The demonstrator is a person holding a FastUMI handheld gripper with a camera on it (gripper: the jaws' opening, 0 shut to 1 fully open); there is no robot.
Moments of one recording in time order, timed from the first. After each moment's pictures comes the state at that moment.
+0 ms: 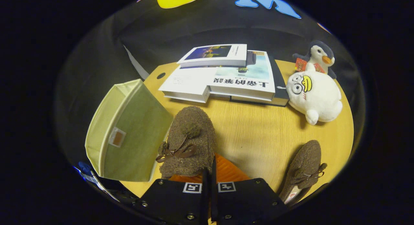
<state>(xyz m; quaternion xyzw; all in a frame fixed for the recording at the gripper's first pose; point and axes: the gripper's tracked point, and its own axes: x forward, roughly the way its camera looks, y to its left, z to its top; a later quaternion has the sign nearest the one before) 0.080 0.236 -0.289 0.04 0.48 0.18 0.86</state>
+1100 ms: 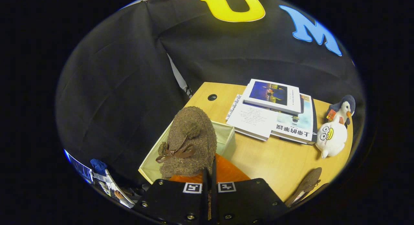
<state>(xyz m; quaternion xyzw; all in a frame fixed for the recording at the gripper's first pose) 0.078 0.401 -0.157 0.01 0.44 0.29 0.85</state>
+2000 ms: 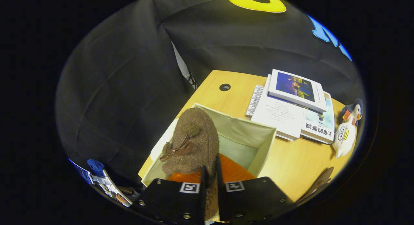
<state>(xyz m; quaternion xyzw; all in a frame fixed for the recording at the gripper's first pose) 0.080 0.481 -0.208 0.00 0.48 0.29 0.83</state>
